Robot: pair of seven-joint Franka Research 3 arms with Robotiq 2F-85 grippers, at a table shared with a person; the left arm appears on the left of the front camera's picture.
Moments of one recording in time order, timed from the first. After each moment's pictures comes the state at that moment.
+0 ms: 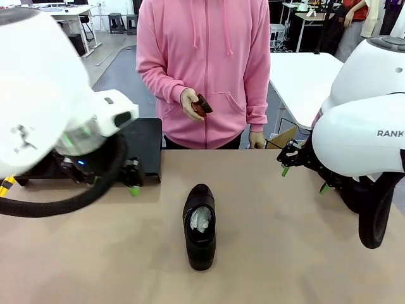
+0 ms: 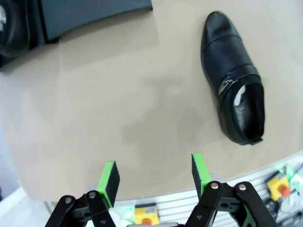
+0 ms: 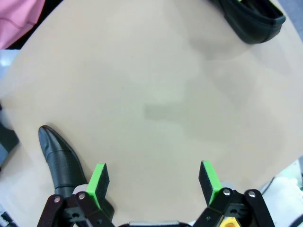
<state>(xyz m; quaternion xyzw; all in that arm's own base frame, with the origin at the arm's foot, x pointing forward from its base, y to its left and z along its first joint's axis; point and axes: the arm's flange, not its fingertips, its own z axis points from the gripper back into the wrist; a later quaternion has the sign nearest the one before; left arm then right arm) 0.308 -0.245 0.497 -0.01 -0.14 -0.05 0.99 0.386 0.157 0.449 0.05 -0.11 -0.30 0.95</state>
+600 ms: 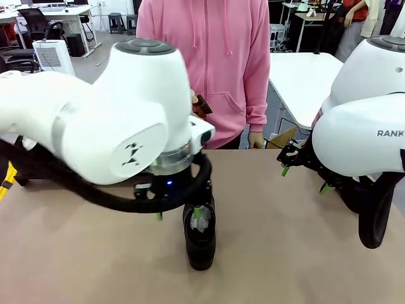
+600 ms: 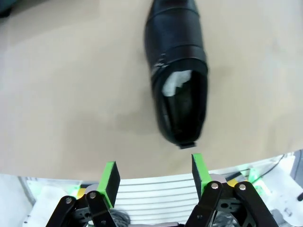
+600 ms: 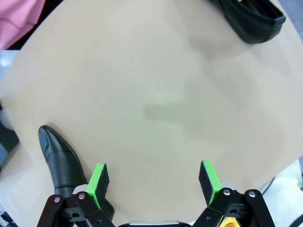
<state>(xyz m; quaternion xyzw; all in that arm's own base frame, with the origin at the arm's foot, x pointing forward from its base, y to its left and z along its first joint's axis) 0.311 -0.361 0.468 -0.04 -0.06 0.01 1.00 0.386 0.157 0.450 0.05 -0.11 -0.30 0.95</state>
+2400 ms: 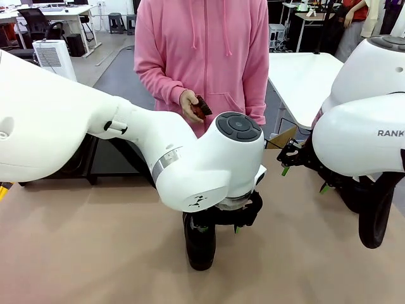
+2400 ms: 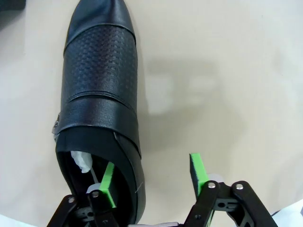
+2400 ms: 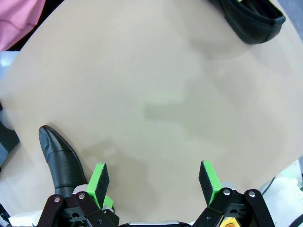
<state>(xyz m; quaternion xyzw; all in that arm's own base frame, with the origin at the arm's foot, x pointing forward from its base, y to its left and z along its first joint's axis) 0.342 -0.460 0.355 0.00 -0.11 -0.02 0.99 0.386 0.157 0.450 0.05 -0.11 -0.30 0.95</state>
